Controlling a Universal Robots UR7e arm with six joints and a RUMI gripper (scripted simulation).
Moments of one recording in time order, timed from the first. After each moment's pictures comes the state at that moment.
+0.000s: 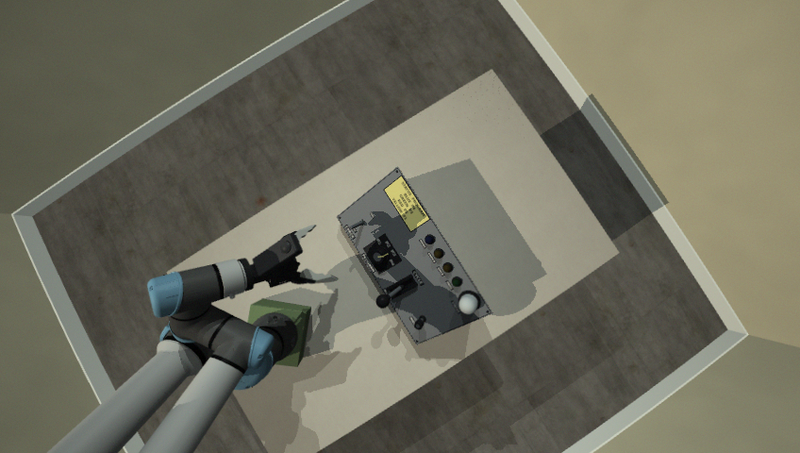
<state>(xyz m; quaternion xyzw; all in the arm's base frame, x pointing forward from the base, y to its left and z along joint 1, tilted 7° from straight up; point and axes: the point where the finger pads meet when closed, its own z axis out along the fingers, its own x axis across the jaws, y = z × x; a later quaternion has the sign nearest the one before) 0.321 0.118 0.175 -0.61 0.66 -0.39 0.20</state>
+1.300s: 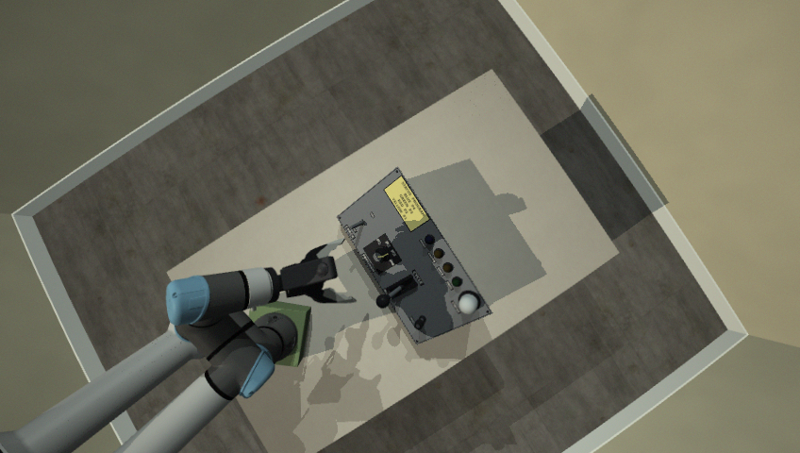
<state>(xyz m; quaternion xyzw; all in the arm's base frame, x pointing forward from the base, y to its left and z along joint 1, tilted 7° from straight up) 0.349 0.043 0.211 -0.52 0.76 -0.36 0.18</state>
